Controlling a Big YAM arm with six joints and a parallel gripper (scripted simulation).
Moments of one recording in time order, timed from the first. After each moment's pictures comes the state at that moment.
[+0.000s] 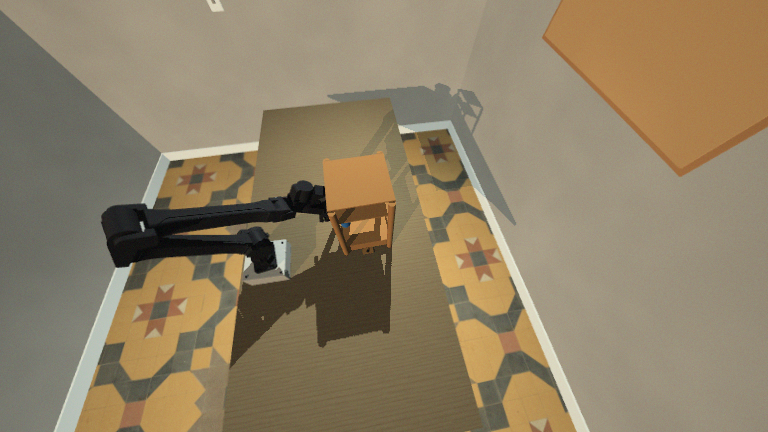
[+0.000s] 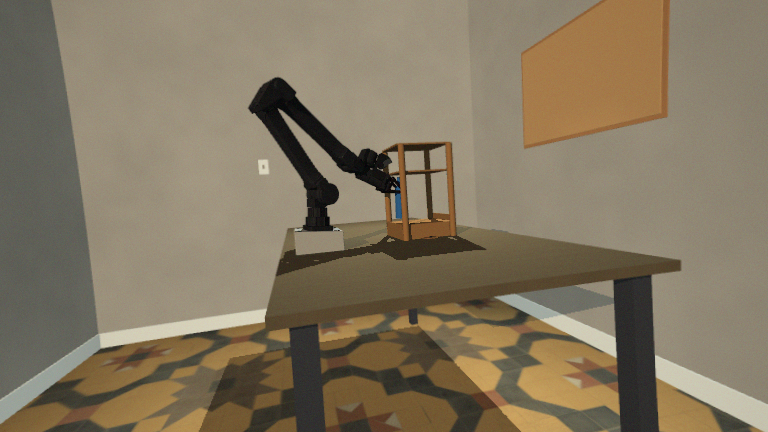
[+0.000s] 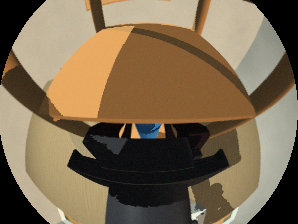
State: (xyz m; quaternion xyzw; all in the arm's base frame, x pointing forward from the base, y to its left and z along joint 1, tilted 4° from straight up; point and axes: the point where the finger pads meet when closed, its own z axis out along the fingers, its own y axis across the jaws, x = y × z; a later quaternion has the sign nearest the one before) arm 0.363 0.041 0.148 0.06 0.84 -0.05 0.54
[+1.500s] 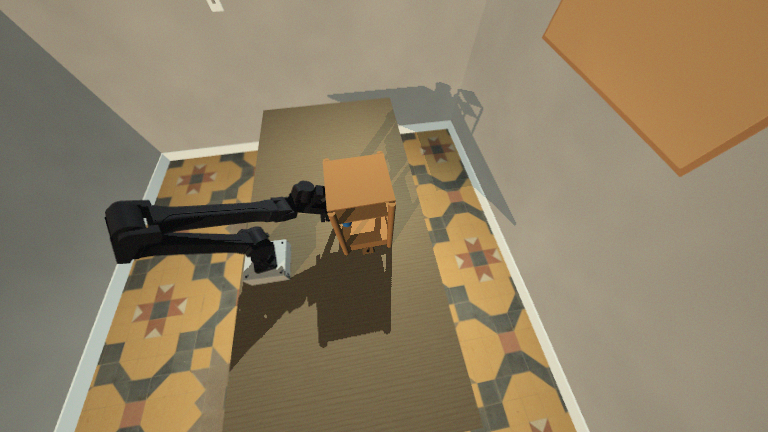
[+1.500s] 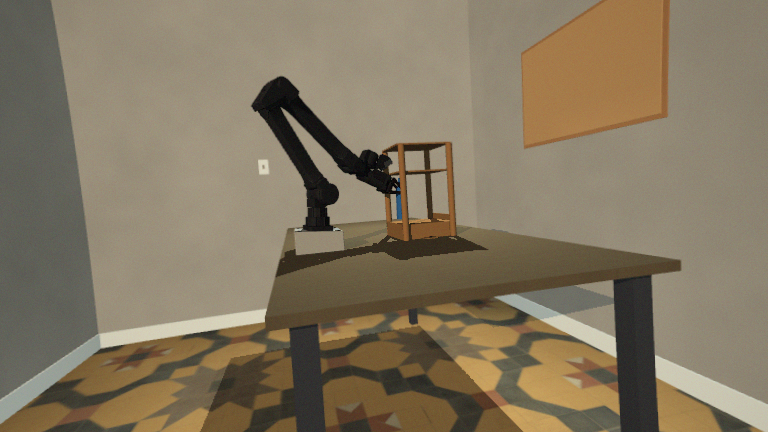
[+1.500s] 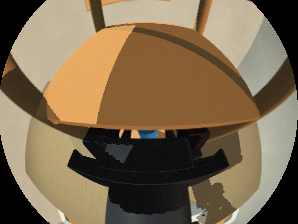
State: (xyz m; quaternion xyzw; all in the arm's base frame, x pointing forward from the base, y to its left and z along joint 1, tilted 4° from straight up) arm 0.368 0.042 0.145 0.06 0.83 -0.05 0.55
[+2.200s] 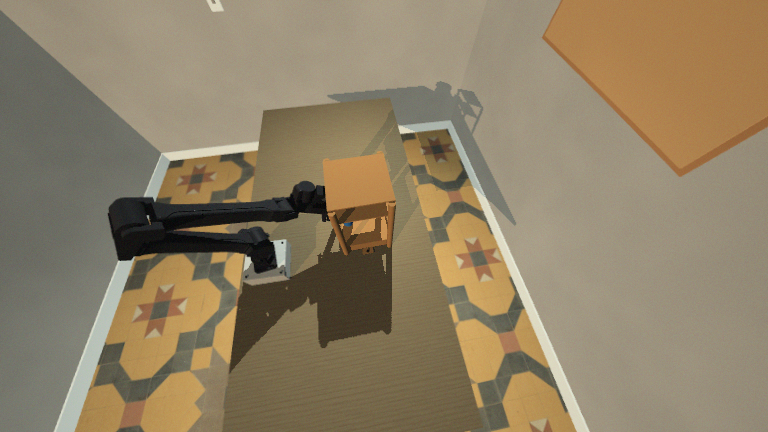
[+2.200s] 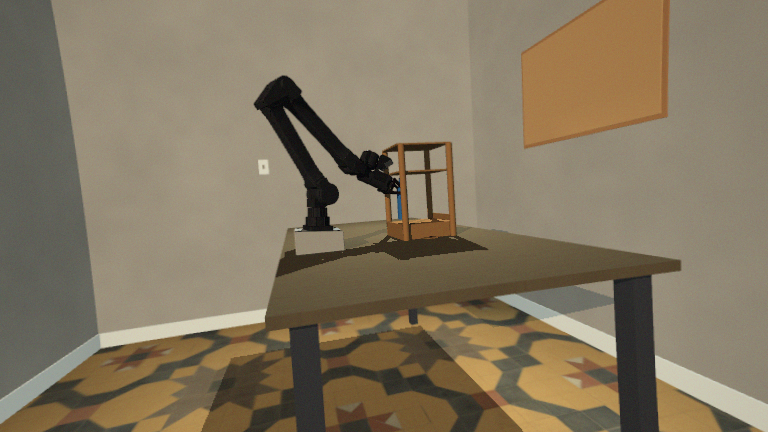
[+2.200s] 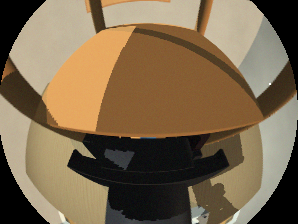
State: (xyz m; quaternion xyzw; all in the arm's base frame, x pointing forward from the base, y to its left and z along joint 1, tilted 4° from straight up) arm 0.373 0.044 0.144 0.07 0.83 -0.05 0.55
